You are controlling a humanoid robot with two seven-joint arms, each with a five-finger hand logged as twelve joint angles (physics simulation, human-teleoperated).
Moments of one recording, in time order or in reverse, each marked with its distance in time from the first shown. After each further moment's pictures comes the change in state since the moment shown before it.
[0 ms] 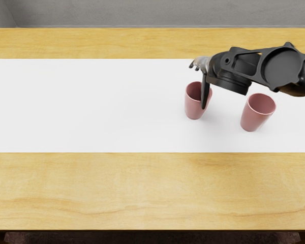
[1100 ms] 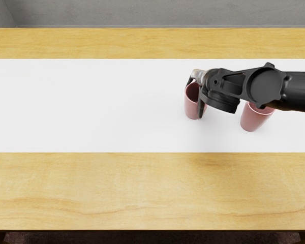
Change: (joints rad) left arm 0.000 0.000 -0.001 -0.001 0.000 0.000 0.000; right arm -0.049 0.064 -0.059 -0.005 -0.005 -0.101 0.000
